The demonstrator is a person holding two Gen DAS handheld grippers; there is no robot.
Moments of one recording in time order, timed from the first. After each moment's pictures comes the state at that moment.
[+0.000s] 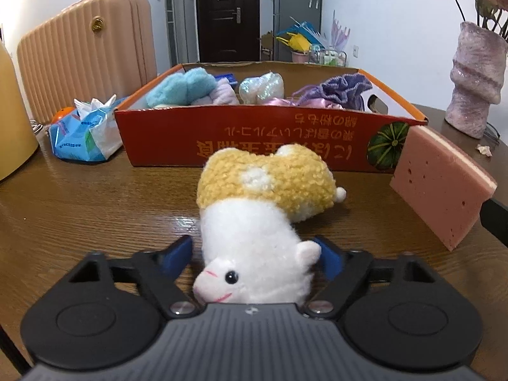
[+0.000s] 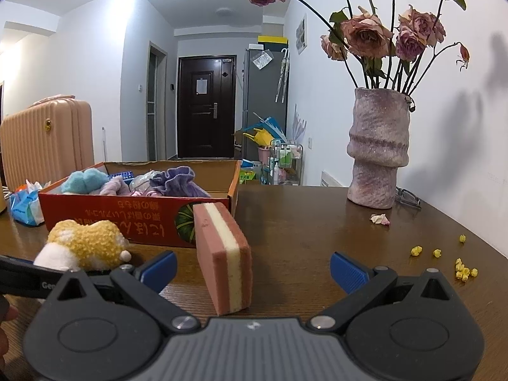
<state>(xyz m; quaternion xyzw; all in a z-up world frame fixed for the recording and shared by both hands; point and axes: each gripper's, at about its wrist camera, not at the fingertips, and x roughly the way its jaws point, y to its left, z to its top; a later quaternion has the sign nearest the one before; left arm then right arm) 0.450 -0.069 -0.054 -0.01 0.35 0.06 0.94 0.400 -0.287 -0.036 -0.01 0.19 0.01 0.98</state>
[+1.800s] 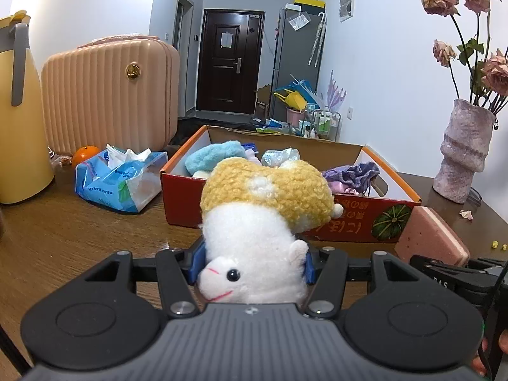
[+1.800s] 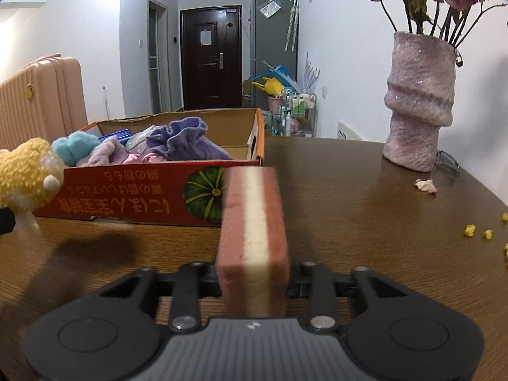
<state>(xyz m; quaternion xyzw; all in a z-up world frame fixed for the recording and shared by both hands) 0.421 -0.017 -0.011 -0.06 0.24 0.04 0.97 0.479 -0.259 -0.058 0.00 0.29 0.03 0.96</state>
